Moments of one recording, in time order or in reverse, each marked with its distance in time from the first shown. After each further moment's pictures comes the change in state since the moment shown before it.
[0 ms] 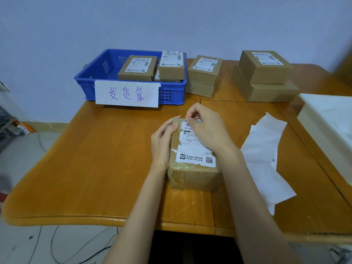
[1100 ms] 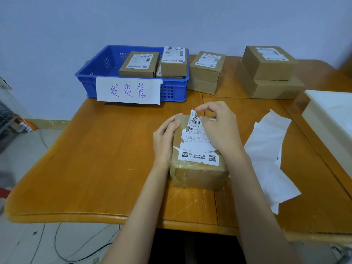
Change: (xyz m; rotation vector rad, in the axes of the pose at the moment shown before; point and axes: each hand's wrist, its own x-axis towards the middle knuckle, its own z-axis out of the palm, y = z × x) left_hand 0.001 -0.001 0.000 -0.013 0.001 -0.018; right_hand -0.011 0.005 -0.004 0.076 0.160 0.118
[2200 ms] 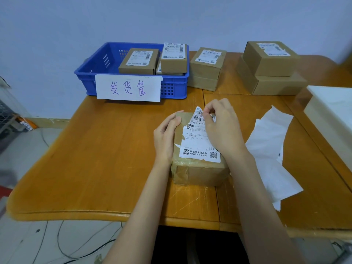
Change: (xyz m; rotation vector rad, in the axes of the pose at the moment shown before) left_hand -0.003 0.002 0.002 0.029 0.018 0.000; right_hand -0.004 0.006 0.004 -0.191 0.056 -0.055
